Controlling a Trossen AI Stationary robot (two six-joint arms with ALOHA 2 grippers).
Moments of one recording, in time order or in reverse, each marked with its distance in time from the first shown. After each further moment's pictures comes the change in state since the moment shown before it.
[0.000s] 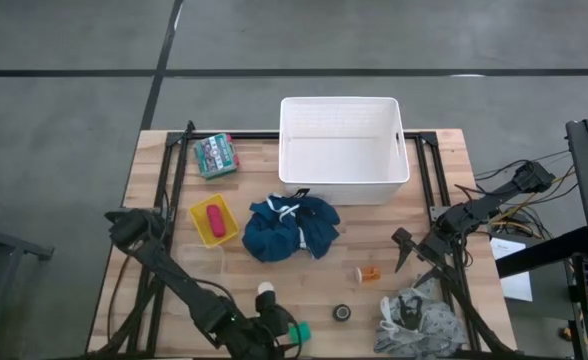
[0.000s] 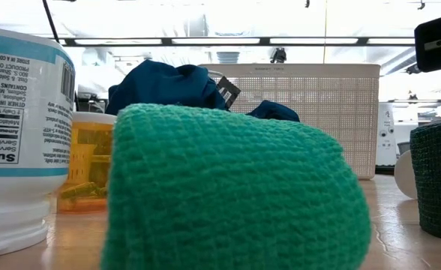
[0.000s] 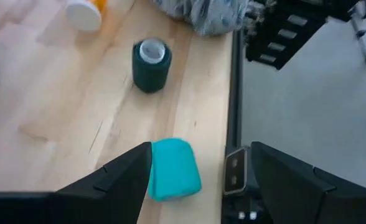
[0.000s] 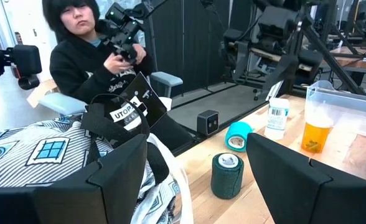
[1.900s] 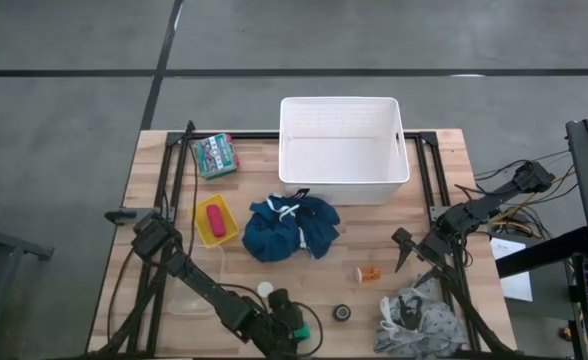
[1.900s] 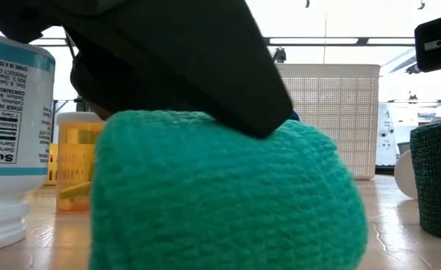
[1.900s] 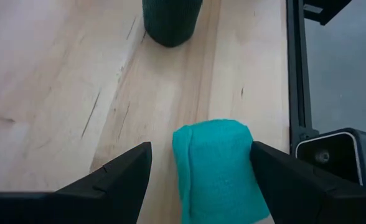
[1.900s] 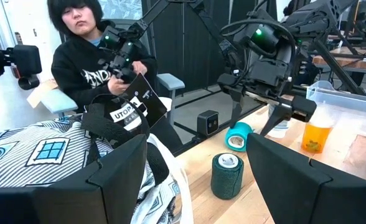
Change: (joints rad) left arm 0.080 0.180 -0.002 0.063 0.118 0.036; right arm 0.000 0.000 0.000 0.000 0.000 0.000
